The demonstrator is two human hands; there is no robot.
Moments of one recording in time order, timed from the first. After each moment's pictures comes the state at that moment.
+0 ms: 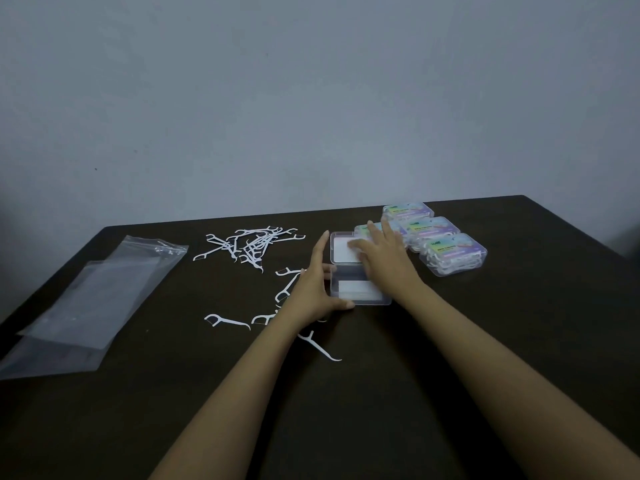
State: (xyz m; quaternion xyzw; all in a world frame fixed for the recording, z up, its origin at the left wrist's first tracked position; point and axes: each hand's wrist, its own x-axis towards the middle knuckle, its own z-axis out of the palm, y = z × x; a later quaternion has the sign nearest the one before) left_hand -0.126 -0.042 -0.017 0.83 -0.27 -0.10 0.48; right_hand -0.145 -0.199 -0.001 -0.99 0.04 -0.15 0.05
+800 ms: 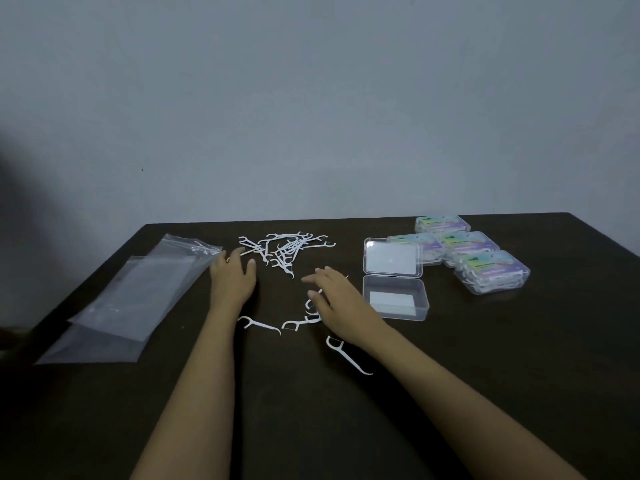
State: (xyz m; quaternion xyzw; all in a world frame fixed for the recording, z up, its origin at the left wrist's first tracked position) left_hand -0.037 0.084 -0.033 0.94 0.00 0.12 0.33; right_hand -0.157 -0.092 -0.006 -0.94 -0.10 -0.07 0.32
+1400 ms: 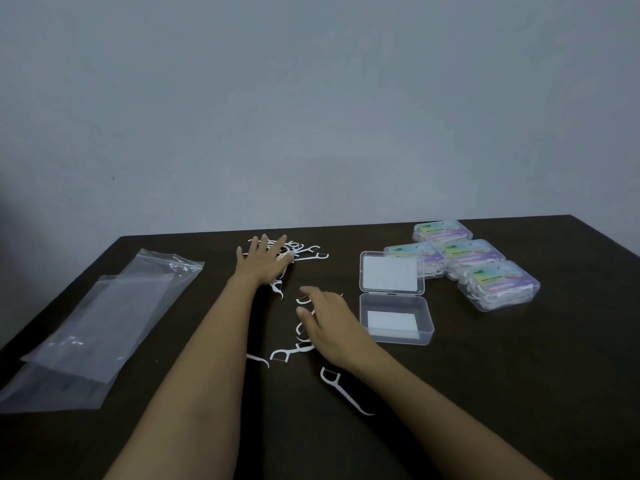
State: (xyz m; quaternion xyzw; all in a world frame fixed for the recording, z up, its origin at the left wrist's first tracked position) left_hand 0.036 0.023 -0.018 0.98 -0.15 -0.08 0.08; right_hand -0.141 -0.089 -0.008 -0.95 -0.05 -0.05 0.32
